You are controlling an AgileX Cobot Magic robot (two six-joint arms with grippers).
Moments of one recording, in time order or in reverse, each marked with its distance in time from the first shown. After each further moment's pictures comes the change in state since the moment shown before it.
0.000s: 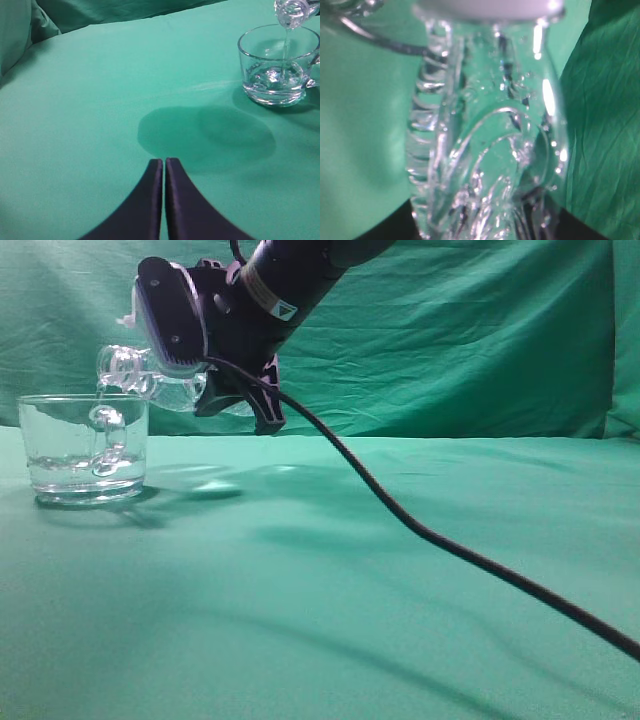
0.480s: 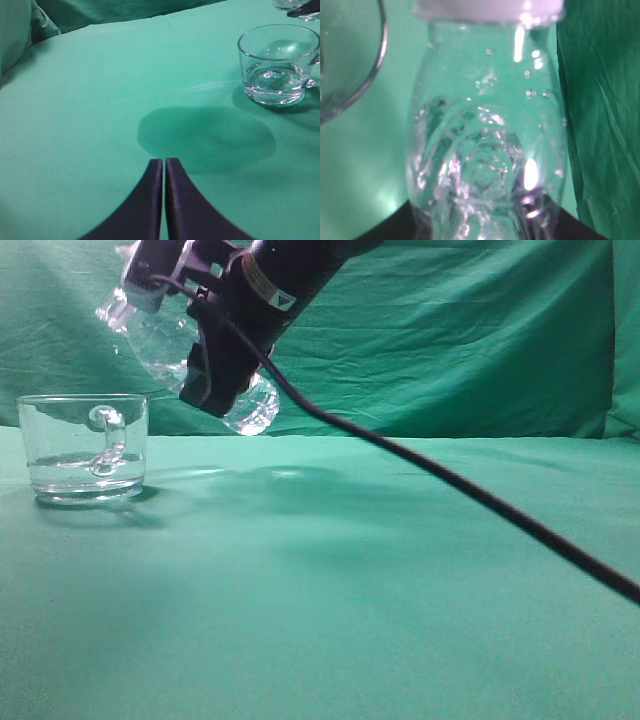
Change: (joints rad) left arm 0.000 0.000 0.000 0.000 0.000 0.000; right arm 0.002 -0.012 0.000 0.004 -0.004 0.552
